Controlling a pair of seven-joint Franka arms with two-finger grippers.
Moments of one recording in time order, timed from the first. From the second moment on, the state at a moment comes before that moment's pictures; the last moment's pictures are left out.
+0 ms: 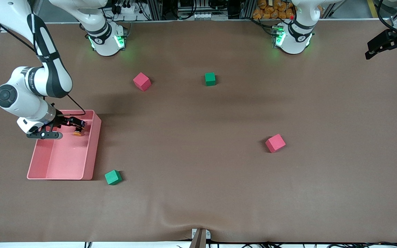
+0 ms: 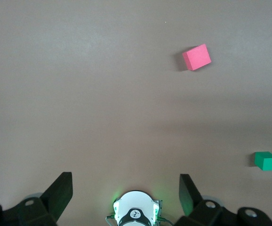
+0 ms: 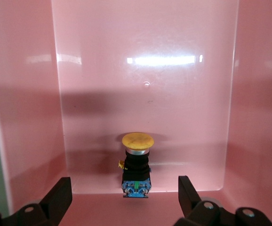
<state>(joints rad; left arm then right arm) 0.13 -0.14 -0.14 -1.57 0.00 1.33 -0.04 -0.04 0.24 -0.08 -2.23 -0.02 2.40 -0.09</state>
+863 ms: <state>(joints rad) 0.13 -0.14 -0.16 -1.55 0.00 1.33 -0.04 -0.06 0.33 -0.08 -2.23 -0.02 2.46 -0.09</state>
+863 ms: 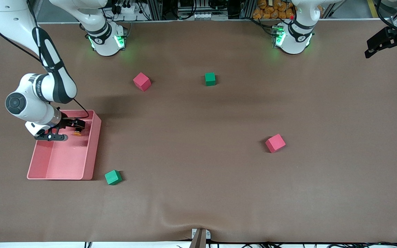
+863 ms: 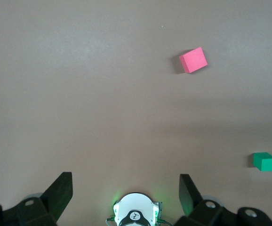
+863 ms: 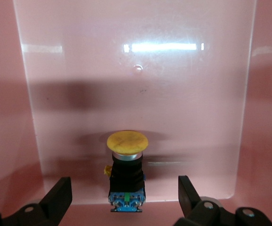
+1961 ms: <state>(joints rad) 0.13 -0.16 -0.18 -1.54 0.00 1.32 -0.12 -0.06 0.38 -0.08 -2.24 -0.02 2.45 -0.09</state>
